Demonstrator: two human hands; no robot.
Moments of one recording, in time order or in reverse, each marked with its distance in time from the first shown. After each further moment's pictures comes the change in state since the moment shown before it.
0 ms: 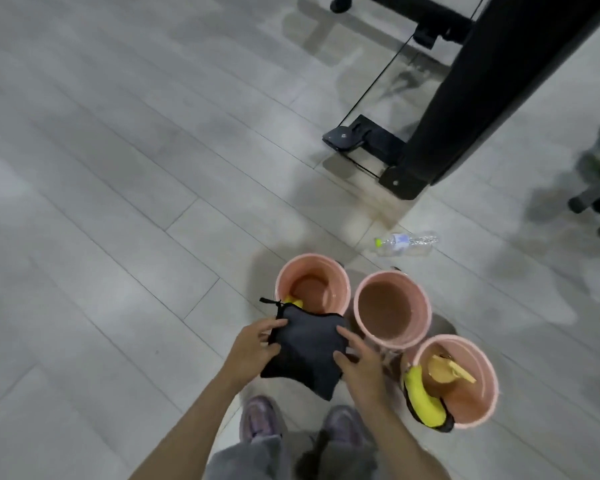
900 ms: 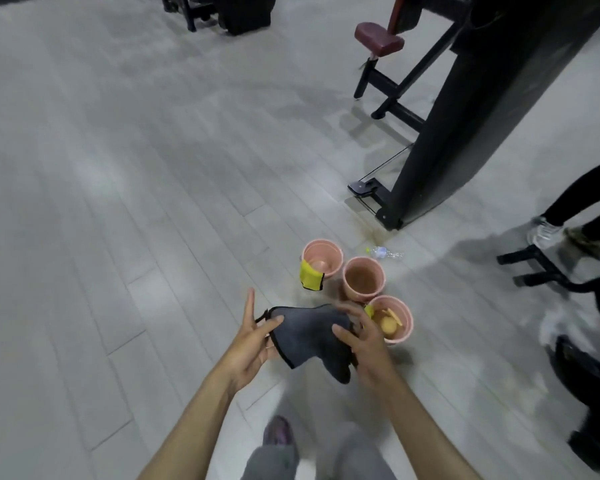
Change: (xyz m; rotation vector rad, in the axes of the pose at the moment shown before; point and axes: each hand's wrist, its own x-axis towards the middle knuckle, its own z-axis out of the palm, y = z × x) left_hand -0.647 0.130 0.065 -0.943 0.134 -0.033; right_hand -0.560 -0.164 -0.186 0.191 -0.376 -0.206
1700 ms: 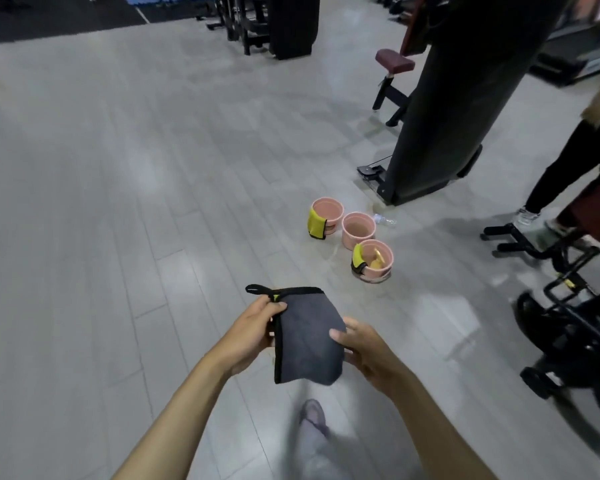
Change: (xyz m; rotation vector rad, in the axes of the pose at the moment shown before) left_hand -0.465 -0.331 0.061 0.195 0.033 0.217; right_hand -0.499 0.133 -0.153 -0.194 -0.497 0.150
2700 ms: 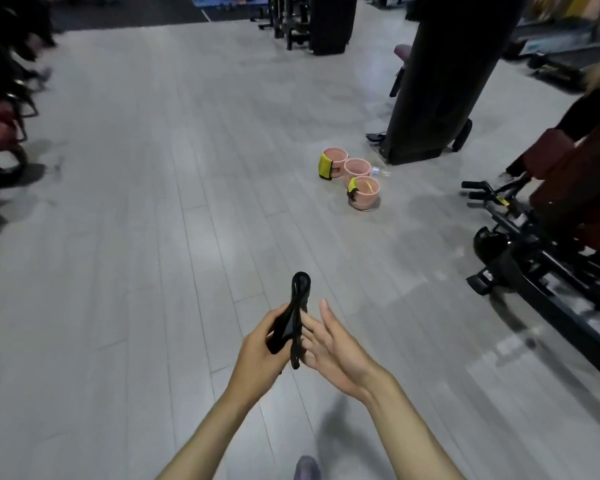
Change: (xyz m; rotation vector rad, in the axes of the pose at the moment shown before) left_hand -0.675 -0.435 0.252 0.279 0.277 0.384; right_hand -0.683 0.323 0.152 0.128 -0.374 0.128
